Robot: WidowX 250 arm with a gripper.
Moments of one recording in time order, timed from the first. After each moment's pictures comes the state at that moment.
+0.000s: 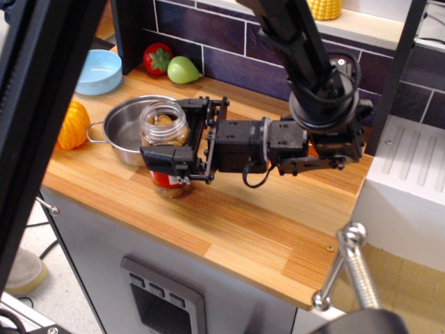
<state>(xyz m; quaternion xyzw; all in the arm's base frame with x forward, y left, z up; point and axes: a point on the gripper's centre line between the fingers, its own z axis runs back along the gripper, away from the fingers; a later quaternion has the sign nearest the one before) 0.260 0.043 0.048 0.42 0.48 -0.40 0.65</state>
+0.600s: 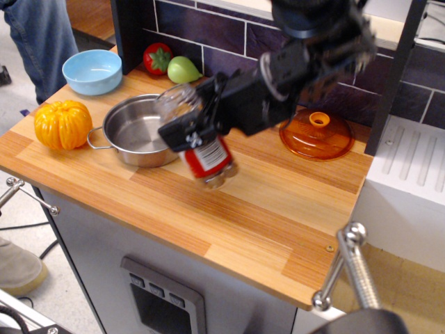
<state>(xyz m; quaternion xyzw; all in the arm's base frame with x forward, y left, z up) 0.279 0.025 0.071 0.23 0.34 -0.58 0.71</state>
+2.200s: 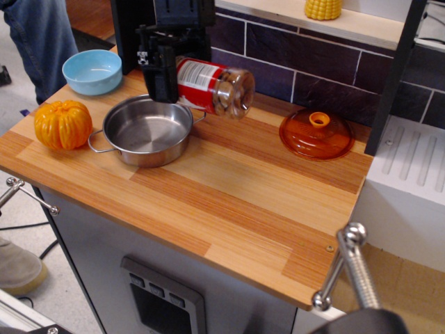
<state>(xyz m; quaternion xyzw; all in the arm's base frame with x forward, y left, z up) 0.302 0.047 0.090 -0.20 0.02 -0.68 0.70</state>
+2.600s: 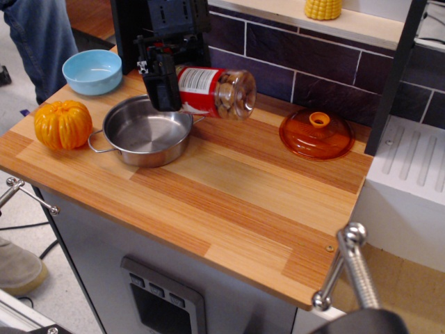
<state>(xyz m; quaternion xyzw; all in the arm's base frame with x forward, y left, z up) 0.303 0.049 0.083 -0.24 -0.02 -0.67 0.71</state>
